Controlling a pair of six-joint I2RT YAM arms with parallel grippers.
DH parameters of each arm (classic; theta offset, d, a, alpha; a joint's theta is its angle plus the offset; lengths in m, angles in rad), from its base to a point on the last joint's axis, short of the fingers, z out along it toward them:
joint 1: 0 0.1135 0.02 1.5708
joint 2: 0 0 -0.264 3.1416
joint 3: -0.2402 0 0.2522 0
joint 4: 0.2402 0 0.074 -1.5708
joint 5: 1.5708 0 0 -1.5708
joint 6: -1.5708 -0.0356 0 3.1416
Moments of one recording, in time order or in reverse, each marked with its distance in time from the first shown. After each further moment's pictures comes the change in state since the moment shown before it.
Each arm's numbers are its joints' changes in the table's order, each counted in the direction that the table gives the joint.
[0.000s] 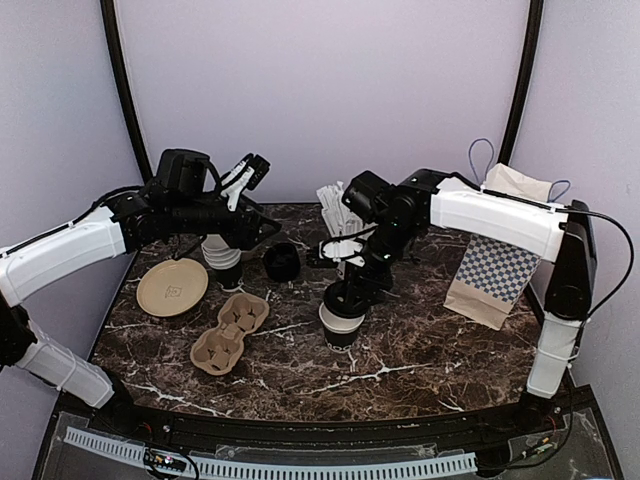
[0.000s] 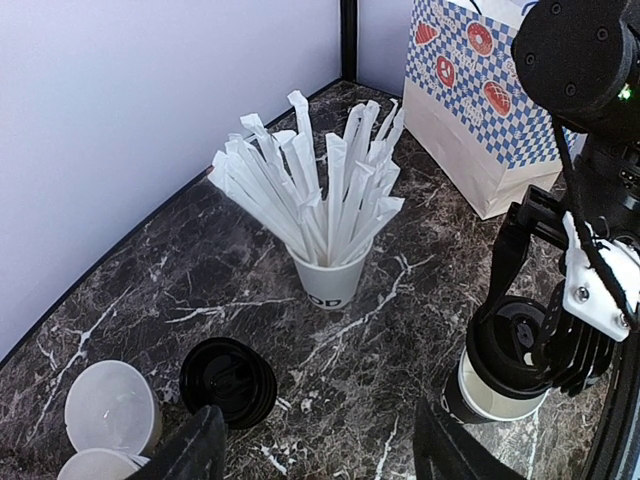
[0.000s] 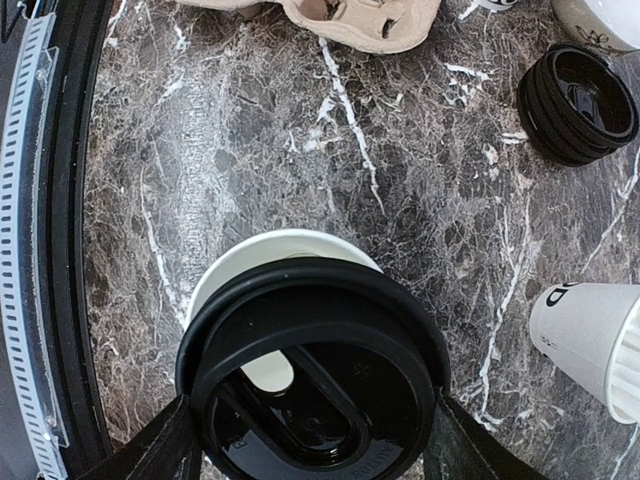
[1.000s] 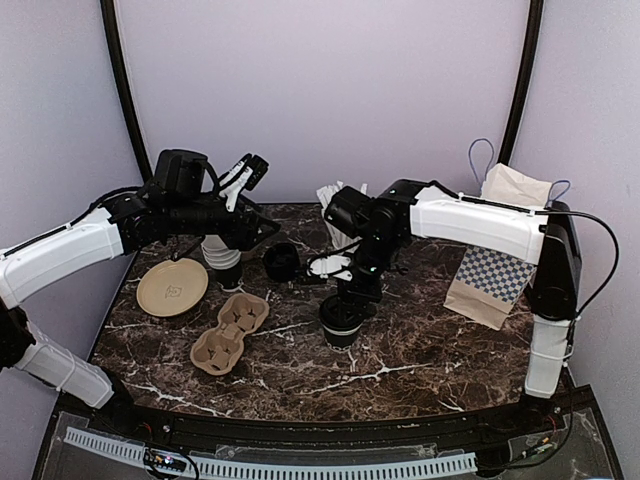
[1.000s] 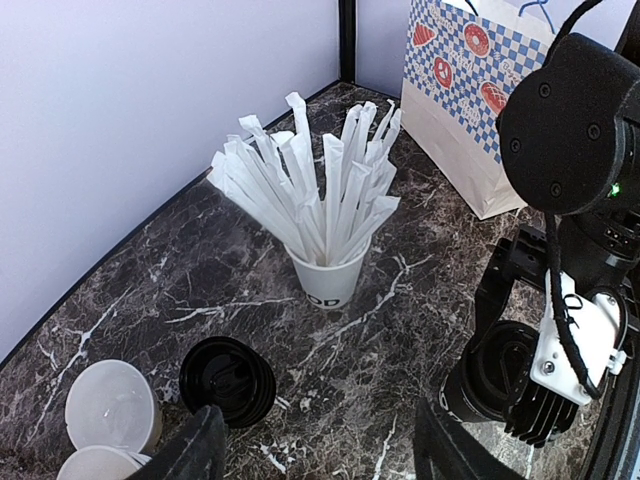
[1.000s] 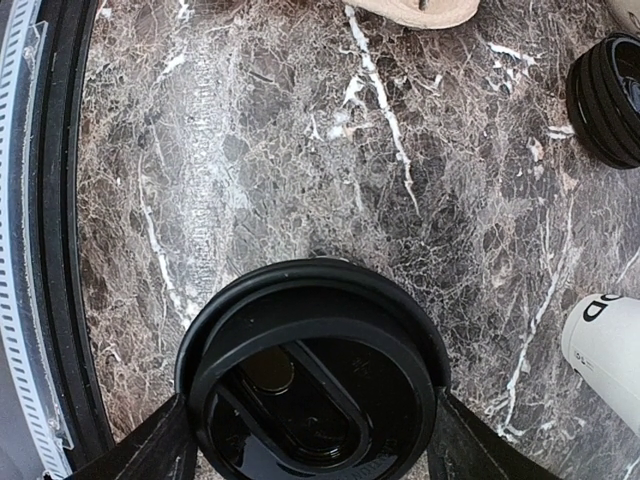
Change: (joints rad) left arm 0.002 0.014 0.011 -0.001 0.001 -0.001; right arm 0.057 -0.087 -0.043 0.035 0.048 -0.027
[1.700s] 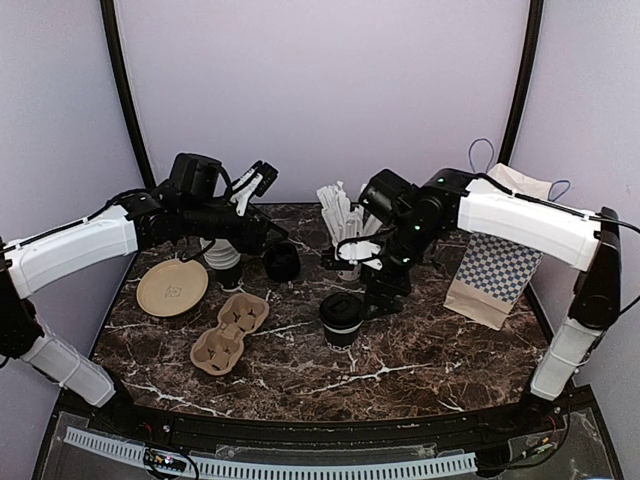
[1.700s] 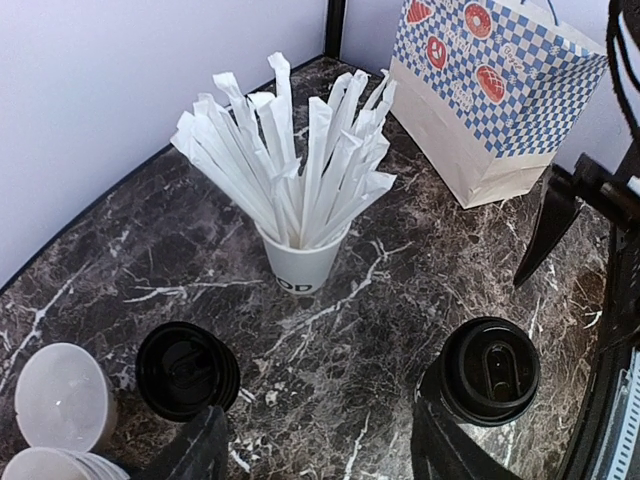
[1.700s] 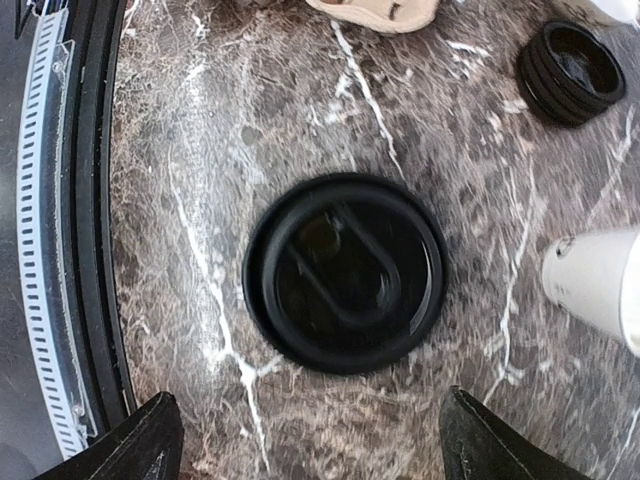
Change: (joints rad) left arm 0.003 -0.063 -0.013 0.003 0.048 0.067; right arm -0.035 0.209 0.133 -0.011 -0.011 -0.044
